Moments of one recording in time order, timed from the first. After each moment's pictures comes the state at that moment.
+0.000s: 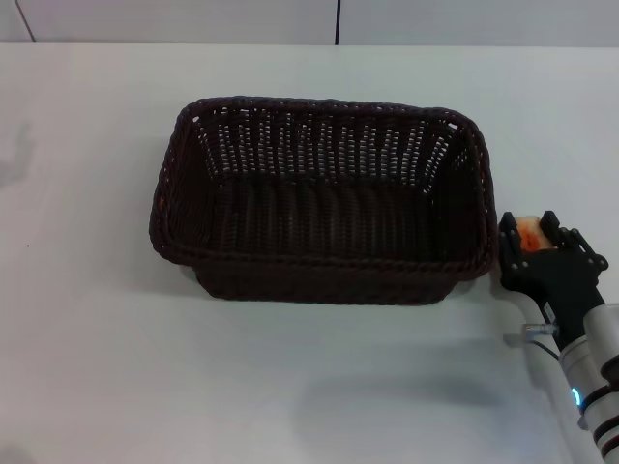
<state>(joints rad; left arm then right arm) -0.33 -2.07 -2.66 -0.43 0.98 -1.34 2.38 0.18 2.08 0.37 0.70 -1.71 -1.05 -0.37</state>
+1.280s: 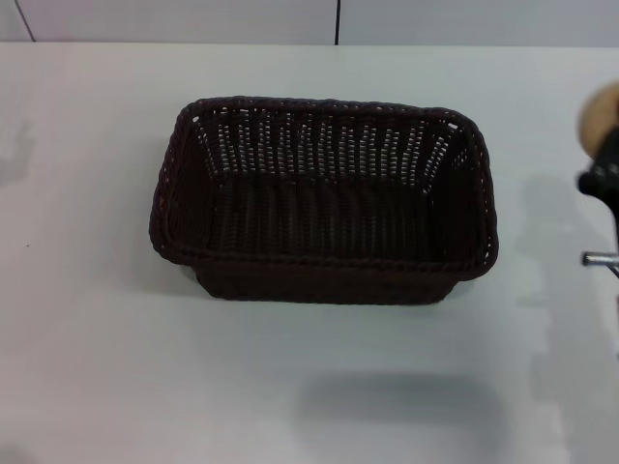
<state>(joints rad) -0.33 -2.07 -2.66 -0.44 0.98 -1.34 2.37 0.14 2.07 0.41 0.87 -1.85 -1.48 -0.55</state>
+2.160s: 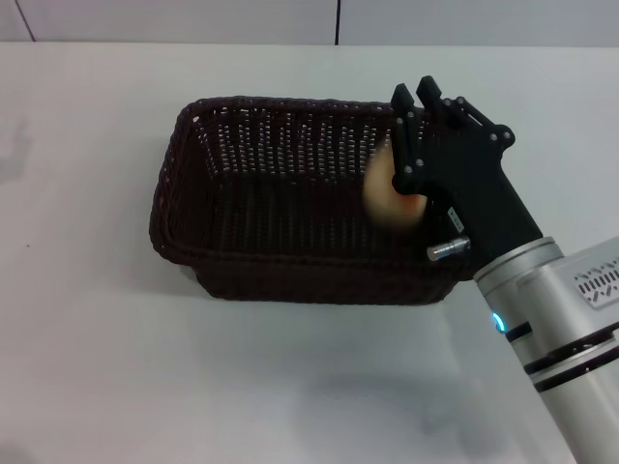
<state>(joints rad) -0.33 -2.06 -2.66 -0.44 0.97 -1.34 2.37 0.29 2.07 0.42 0.88 -2.05 -1.14 -0.39</state>
